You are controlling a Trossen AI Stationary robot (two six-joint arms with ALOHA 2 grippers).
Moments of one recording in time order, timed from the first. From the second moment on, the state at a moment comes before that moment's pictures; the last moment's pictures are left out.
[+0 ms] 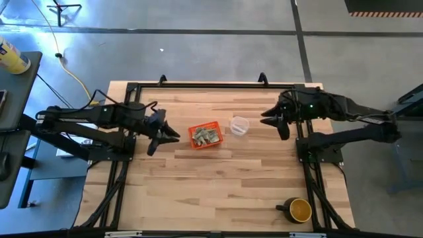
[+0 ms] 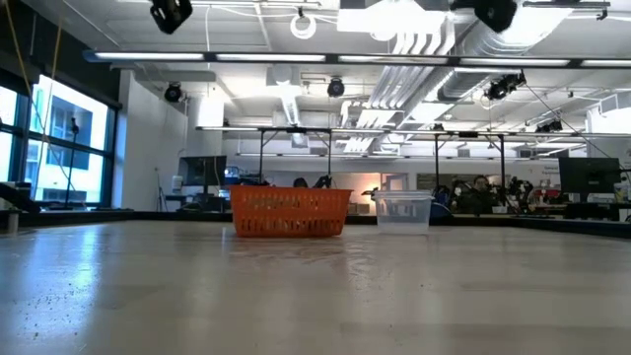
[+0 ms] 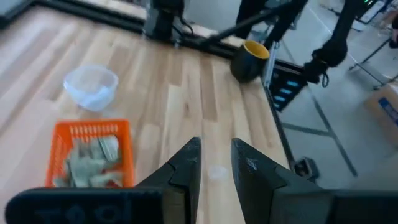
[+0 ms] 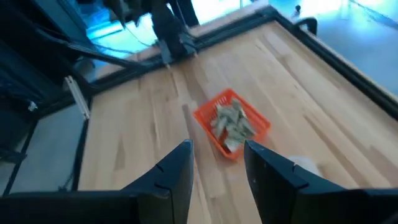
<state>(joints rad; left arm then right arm) -0.03 0.85 0.91 -0.48 0.13 -0.28 -0.14 0.88 1.11 -0.70 -0.06 0.33</state>
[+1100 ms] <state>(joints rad) -0.03 0.26 0.28 0.04 0.15 -0.26 -0.15 0.15 0.18 -0.02 -0.22 0.44</state>
